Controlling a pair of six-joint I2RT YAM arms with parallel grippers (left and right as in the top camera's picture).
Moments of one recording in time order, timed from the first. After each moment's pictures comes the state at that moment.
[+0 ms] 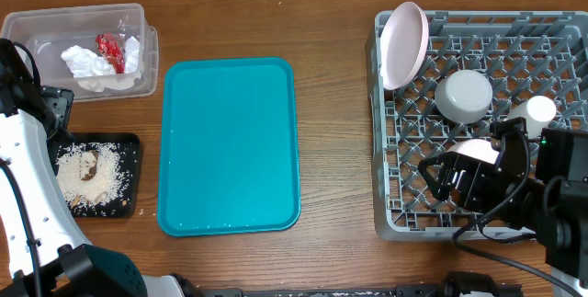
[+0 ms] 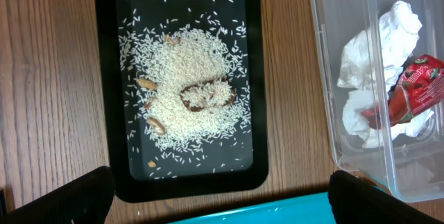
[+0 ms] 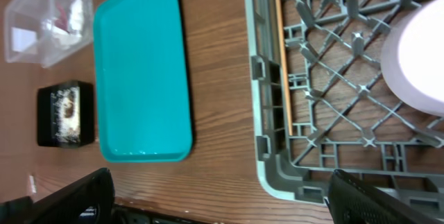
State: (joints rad) left arm 0.52 1.59 1.58 -1.21 -0.25 -0.96; right arm -0.10 0.90 1.23 -1.40 -0.49 0.22
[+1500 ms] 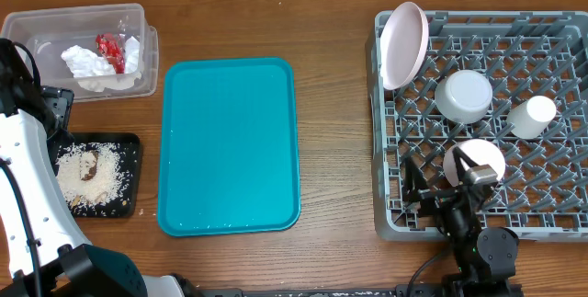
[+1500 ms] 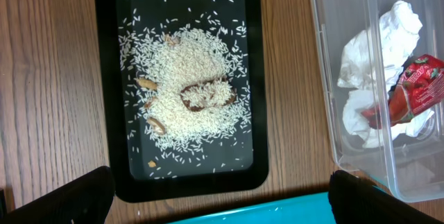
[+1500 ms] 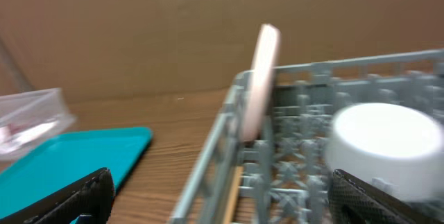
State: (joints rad) left arm 0.52 1.59 1.58 -1.21 -0.25 -0.96; right arm 0.10 0.01 0.02 -0.03 -0.11 0.20
